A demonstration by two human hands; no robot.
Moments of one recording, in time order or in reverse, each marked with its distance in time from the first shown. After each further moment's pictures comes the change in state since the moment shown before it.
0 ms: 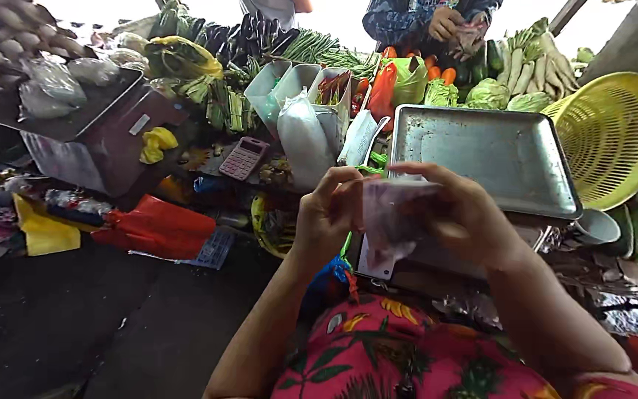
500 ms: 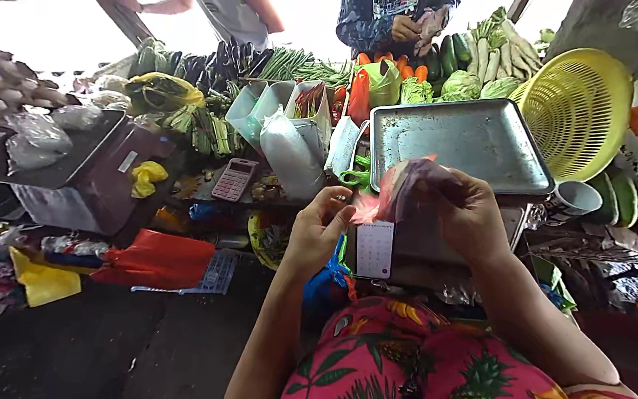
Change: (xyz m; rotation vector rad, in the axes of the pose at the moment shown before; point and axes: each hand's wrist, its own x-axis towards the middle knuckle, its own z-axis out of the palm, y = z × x) left_hand -0.003 -0.007 -0.004 0.065 -0.146 -0.280; right_hand -0.029 0.010 0.014 0.239 0.533 0.127
